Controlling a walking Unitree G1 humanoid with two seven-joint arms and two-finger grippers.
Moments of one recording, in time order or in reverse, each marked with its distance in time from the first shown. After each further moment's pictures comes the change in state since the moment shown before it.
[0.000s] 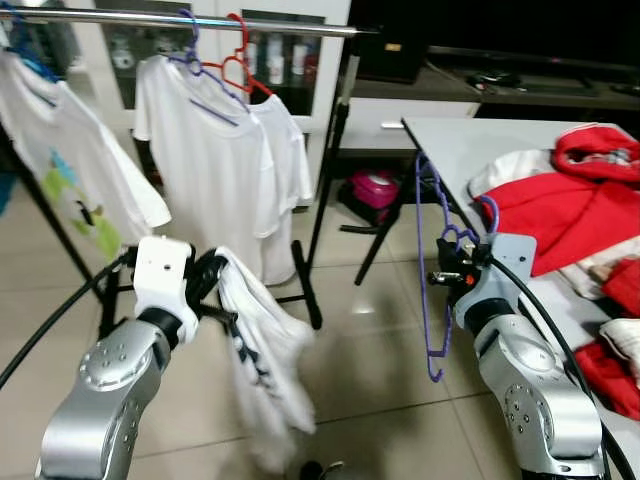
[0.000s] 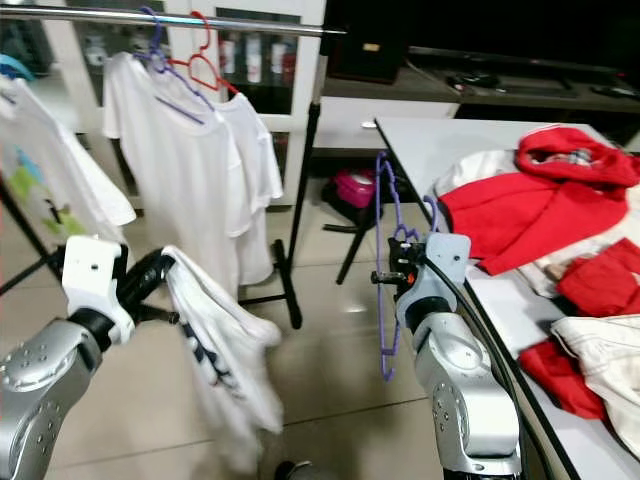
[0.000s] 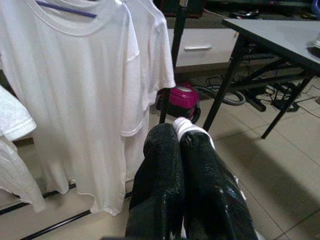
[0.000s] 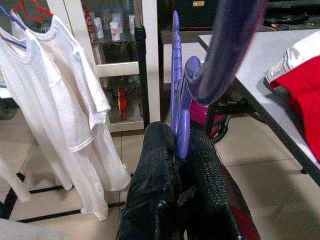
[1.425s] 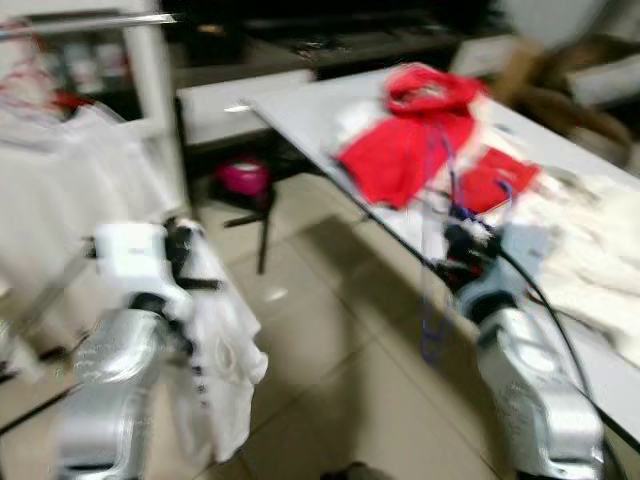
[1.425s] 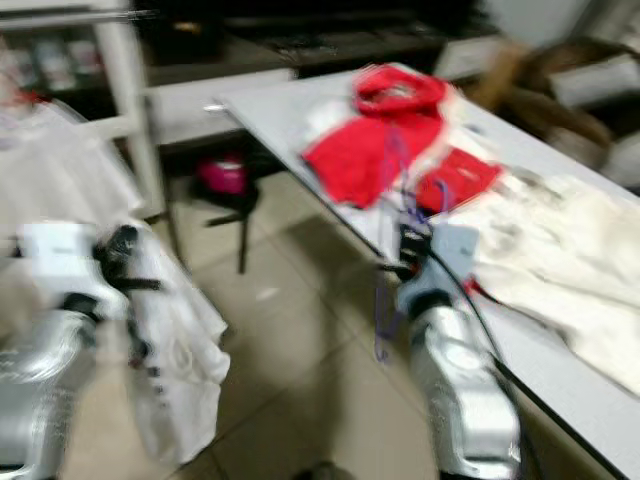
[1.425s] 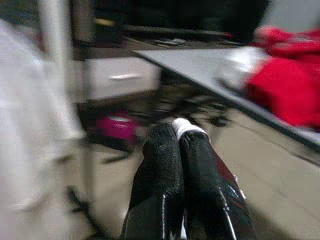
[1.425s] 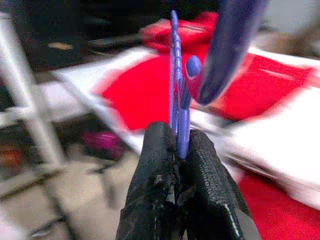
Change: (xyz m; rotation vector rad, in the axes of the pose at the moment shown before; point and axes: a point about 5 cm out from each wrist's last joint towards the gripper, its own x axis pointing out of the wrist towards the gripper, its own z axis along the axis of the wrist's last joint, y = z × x) left arm 0.011 0.003 0.013 -0.094 -0.143 0.186; right arm -0.004 -0.008 0.007 0.031 -0.093 -0.093
